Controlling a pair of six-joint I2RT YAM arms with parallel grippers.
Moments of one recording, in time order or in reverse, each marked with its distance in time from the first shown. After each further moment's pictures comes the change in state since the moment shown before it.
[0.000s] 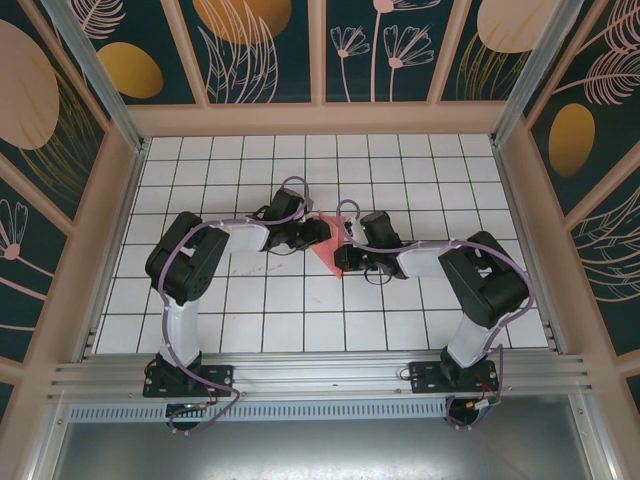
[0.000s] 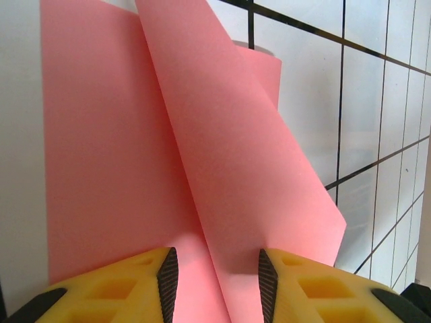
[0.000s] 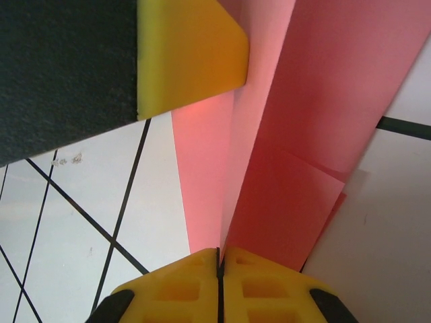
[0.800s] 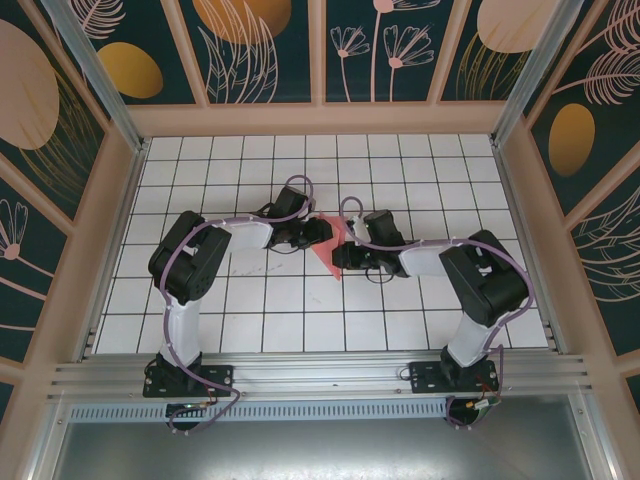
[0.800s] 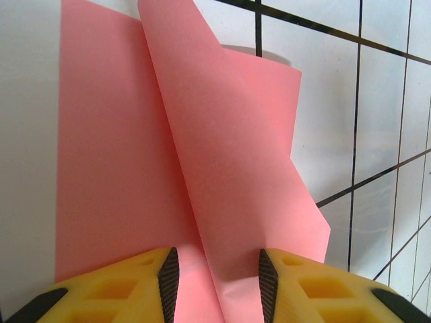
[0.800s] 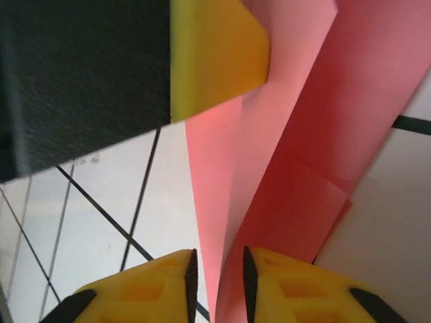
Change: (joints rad) left arm -0.013 0.015 0.051 -0.083 -0.053 0.029; right arm -0.037 -0.003 0.000 0.015 -0.077 0.027
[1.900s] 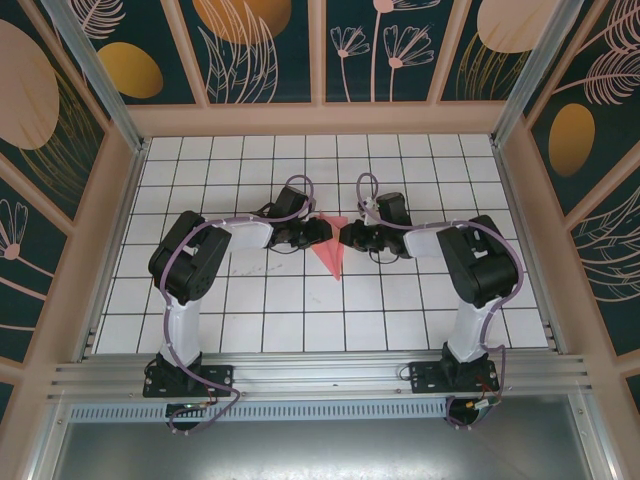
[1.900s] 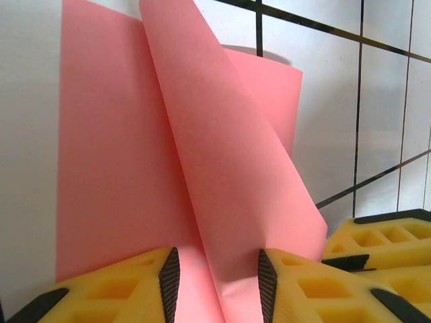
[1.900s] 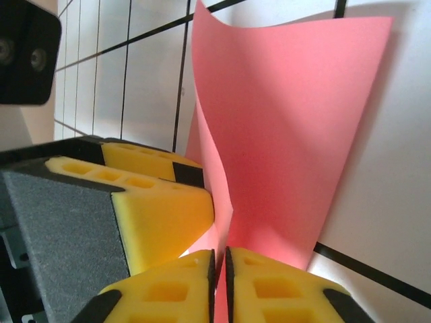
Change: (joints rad) left arm -0.001 0.000 0.002 -0.005 -0.004 0.006; right arm -0.131 0.134 0.134 0.040 -0.150 0.146
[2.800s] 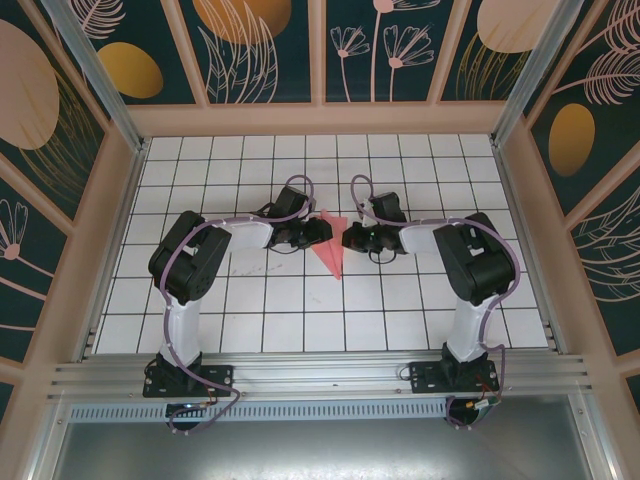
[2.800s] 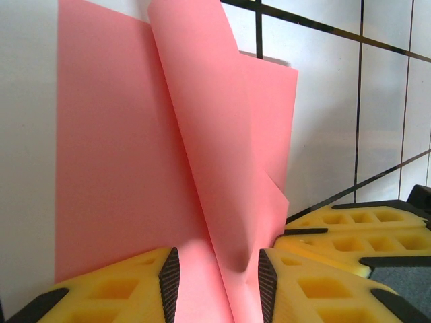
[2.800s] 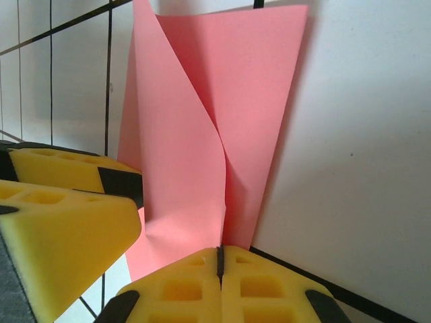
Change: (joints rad) left arm 0.000 0.000 0.000 0.000 -0.002 0.003; right arm 0.021 0.029 0.061 -0.162 0.133 -0.076
